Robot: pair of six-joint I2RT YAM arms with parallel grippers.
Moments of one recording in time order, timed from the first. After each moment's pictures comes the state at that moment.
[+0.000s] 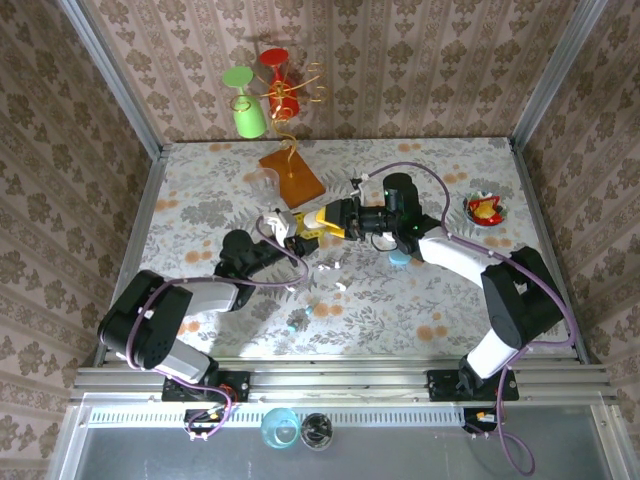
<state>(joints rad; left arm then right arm) -0.56 1.50 0.46 1.15 0.57 -0.07 0.46 1.62 0.98 0.38 -0.89 1.14</state>
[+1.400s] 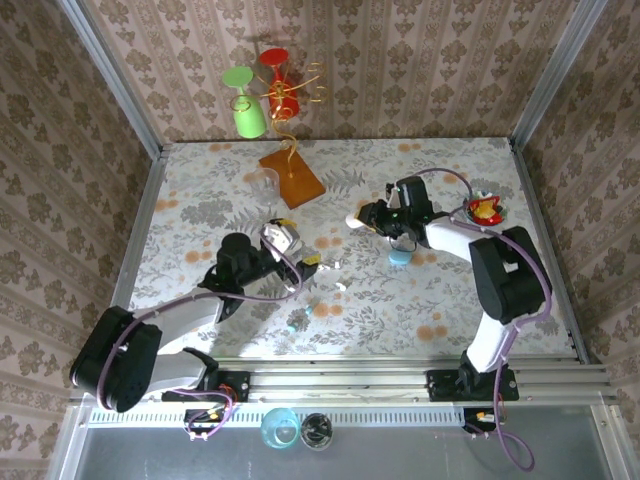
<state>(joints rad) -0.56 1.24 0.41 0.58 0.42 0.18 0.29 1.84 1.07 0.05 -0.45 0.81</state>
